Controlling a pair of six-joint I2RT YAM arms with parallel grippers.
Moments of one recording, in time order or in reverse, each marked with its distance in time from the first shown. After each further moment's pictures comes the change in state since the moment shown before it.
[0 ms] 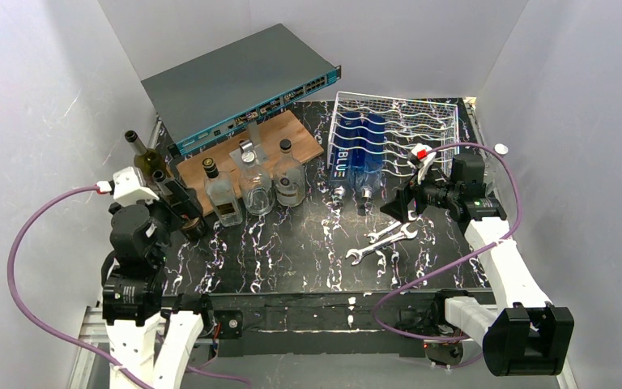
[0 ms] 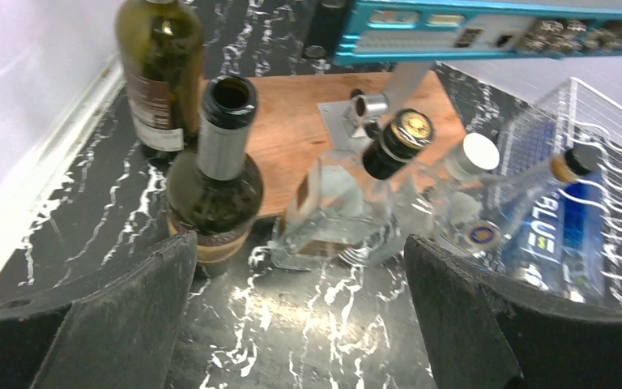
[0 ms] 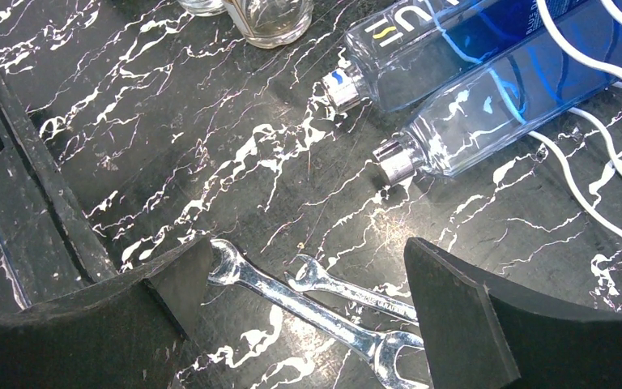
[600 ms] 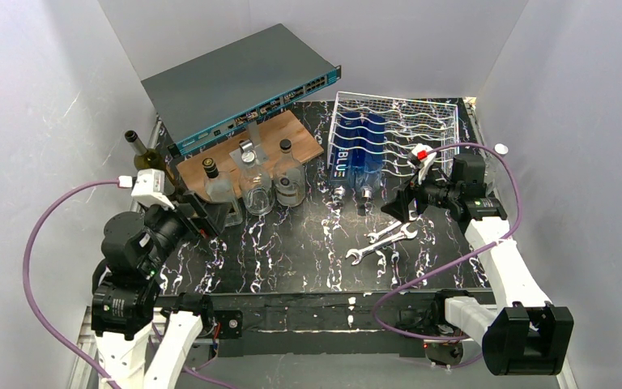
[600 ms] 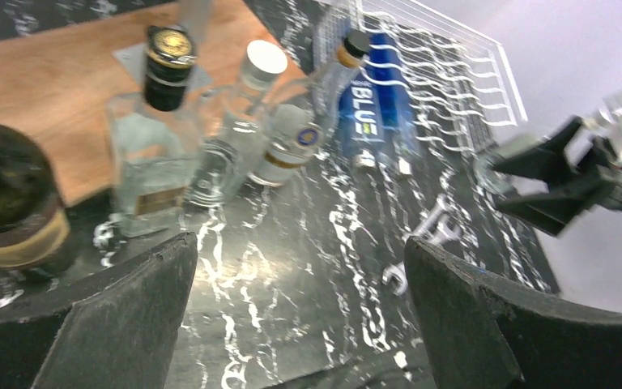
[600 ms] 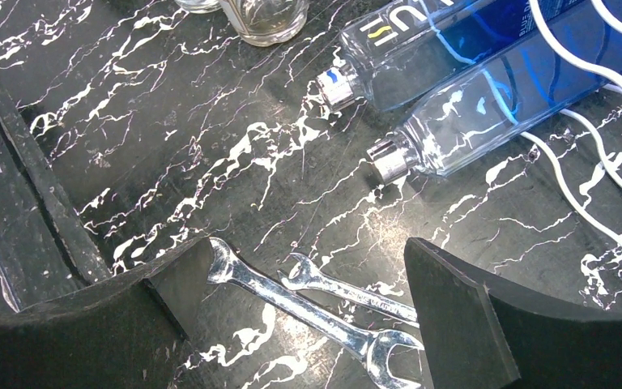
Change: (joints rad) left arm -0.080 -0.028 0.084 -0.083 0.421 -0.060; right arm -0.005 0.002 0.000 -0.002 -0.001 -0.023
